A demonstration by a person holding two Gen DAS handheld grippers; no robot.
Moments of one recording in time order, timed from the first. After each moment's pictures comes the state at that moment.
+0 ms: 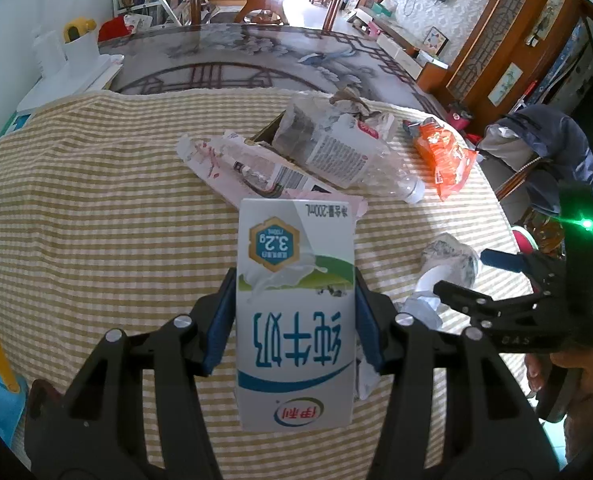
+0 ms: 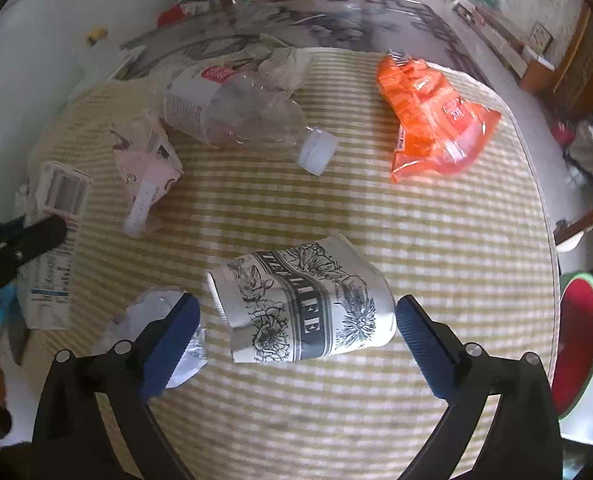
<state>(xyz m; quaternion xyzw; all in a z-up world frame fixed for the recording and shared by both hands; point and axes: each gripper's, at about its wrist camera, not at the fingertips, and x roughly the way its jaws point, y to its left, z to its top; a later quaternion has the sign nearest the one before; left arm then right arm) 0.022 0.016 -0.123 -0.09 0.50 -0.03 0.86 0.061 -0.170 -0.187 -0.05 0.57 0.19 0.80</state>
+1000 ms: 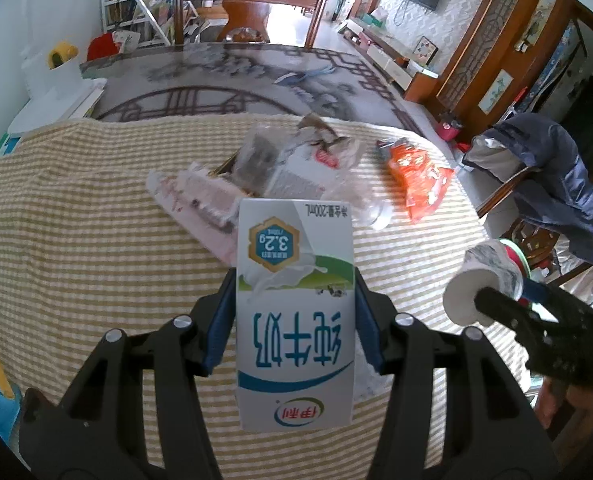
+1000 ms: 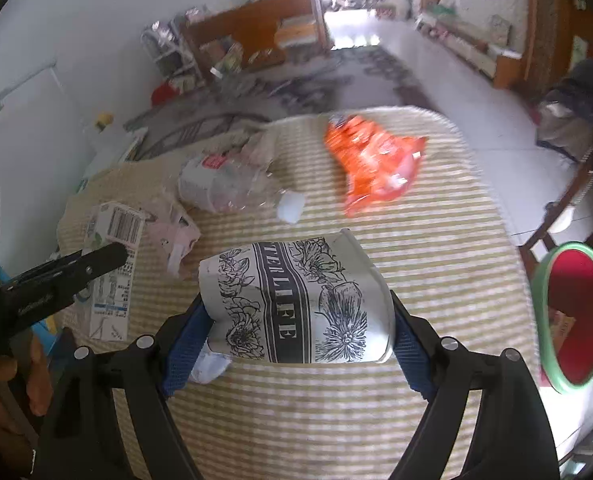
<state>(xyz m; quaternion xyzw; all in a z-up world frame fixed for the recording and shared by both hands) 0.037 -0.016 -0.101 -0.09 0.47 -0.04 0.87 0.019 -0.228 -0.122 0.07 0.48 0.16 0.86</state>
